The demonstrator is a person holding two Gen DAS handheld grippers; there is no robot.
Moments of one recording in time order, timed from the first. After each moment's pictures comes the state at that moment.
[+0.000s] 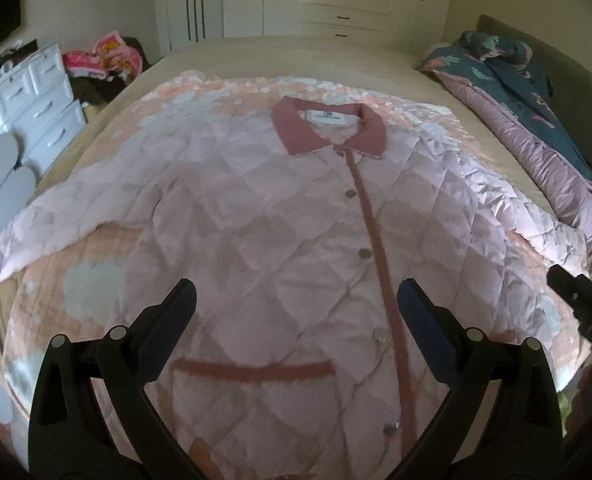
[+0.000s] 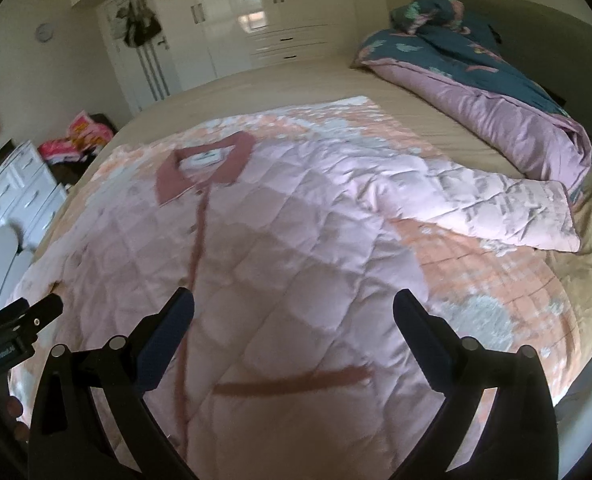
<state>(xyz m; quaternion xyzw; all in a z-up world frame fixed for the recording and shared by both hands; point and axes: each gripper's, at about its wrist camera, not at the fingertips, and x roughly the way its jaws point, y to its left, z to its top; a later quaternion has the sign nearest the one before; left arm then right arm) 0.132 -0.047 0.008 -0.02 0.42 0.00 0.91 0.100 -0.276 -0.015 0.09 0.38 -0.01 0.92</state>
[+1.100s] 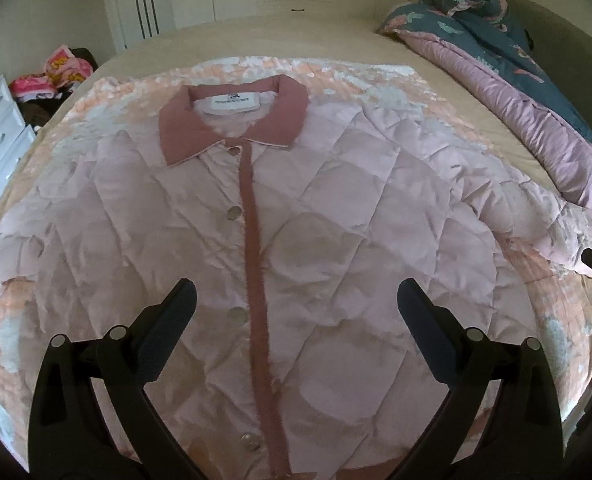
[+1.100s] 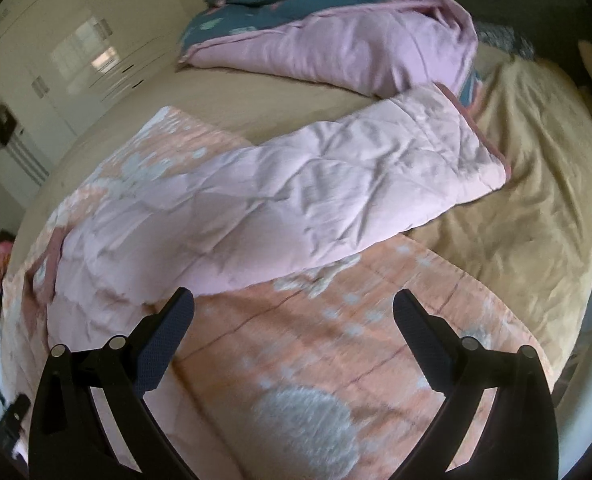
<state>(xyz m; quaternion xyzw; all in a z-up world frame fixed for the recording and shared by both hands) 0.231 -0.169 -0.049 0.02 0.45 -0.05 0.89 0.147 -0.519 -0.092 0.26 0.40 -0.21 0.85</state>
